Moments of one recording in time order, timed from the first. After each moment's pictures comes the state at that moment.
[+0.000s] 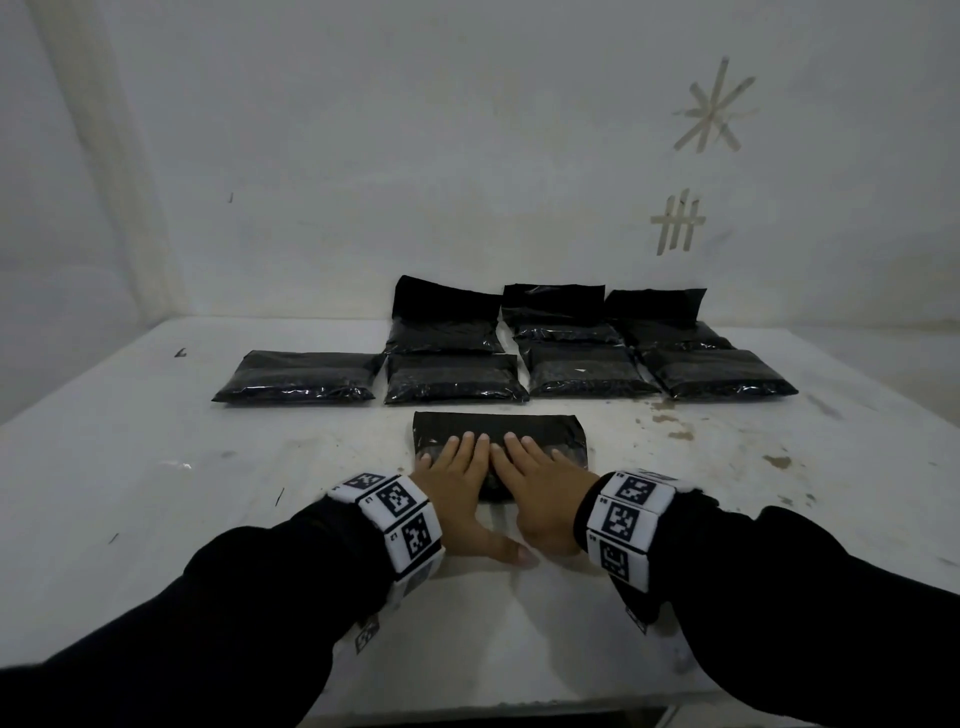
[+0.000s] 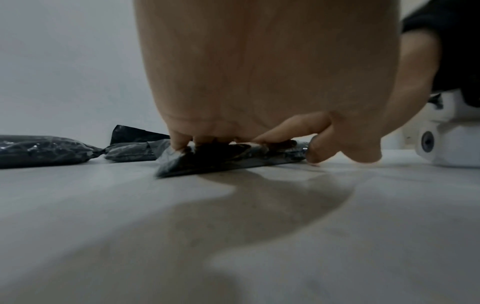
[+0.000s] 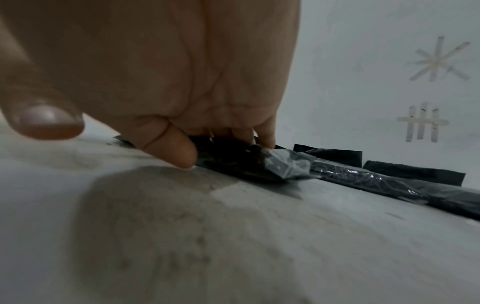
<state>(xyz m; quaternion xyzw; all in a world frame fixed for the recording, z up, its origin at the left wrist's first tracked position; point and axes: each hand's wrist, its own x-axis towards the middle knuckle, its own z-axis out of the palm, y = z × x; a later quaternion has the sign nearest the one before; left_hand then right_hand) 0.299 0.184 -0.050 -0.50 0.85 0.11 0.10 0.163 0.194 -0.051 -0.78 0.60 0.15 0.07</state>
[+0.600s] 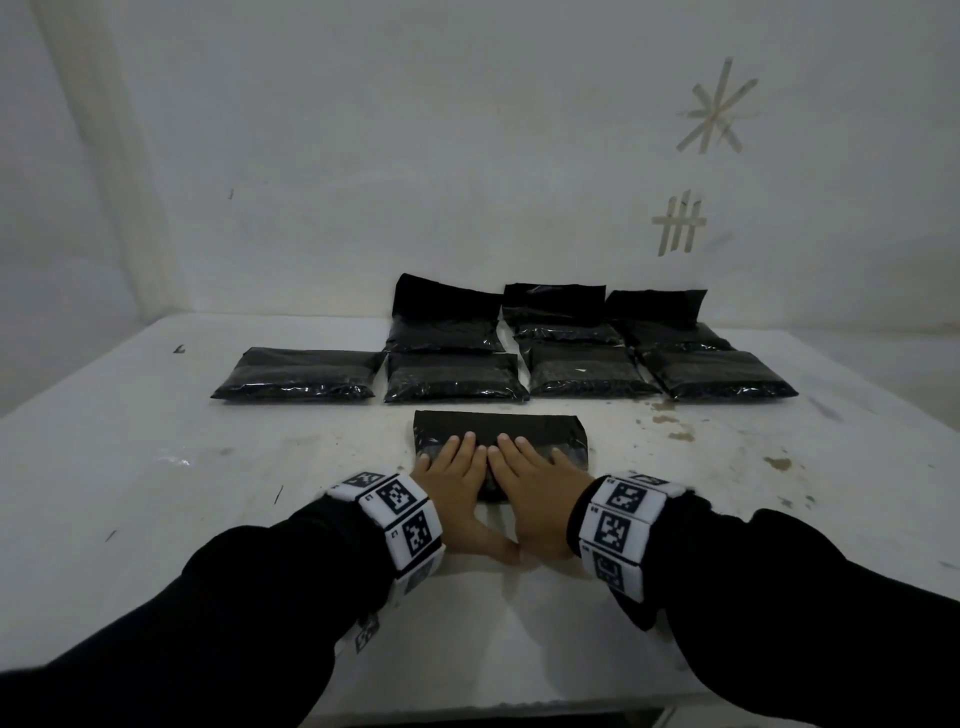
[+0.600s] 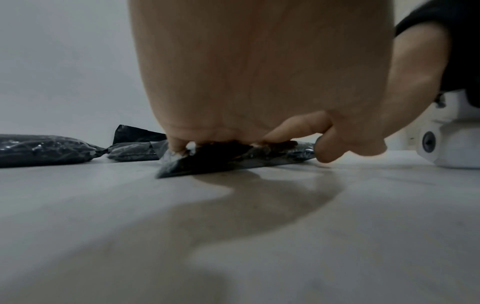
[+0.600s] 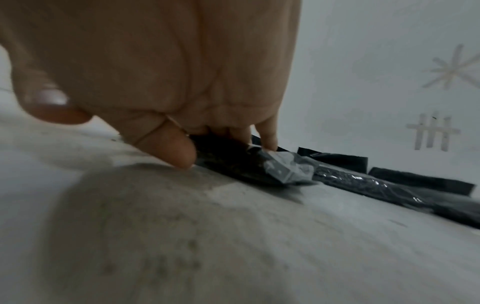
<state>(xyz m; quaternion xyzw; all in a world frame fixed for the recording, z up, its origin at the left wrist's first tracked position) 0.298 0.181 -0.055 -0.50 0.85 0.11 0.10 0.171 0.198 -0.052 -0.78 0.60 0.18 0.01</state>
